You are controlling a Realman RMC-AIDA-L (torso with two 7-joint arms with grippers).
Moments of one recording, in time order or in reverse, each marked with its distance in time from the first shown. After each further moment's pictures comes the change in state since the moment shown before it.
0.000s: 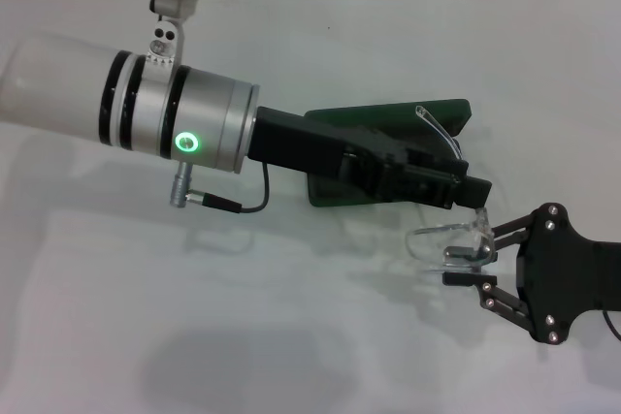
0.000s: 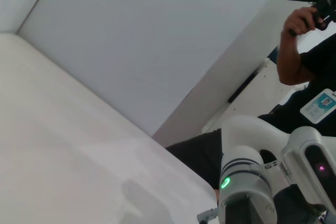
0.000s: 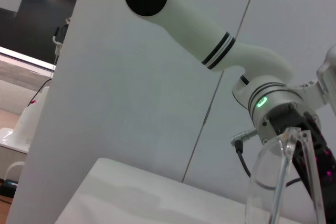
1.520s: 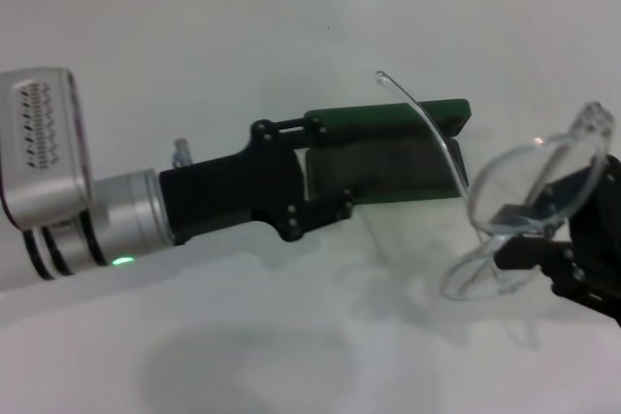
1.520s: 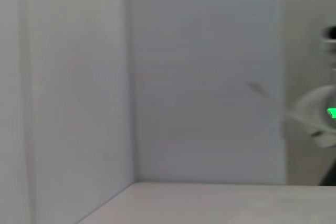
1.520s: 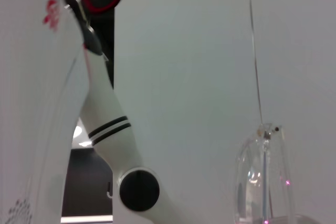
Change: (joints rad) left arm 0.257 -0.038 -0.212 -0.225 -0.131 -0.040 1.181; right arm 0.078 0.000 0.060 -0.003 0.124 -0.336 0.533
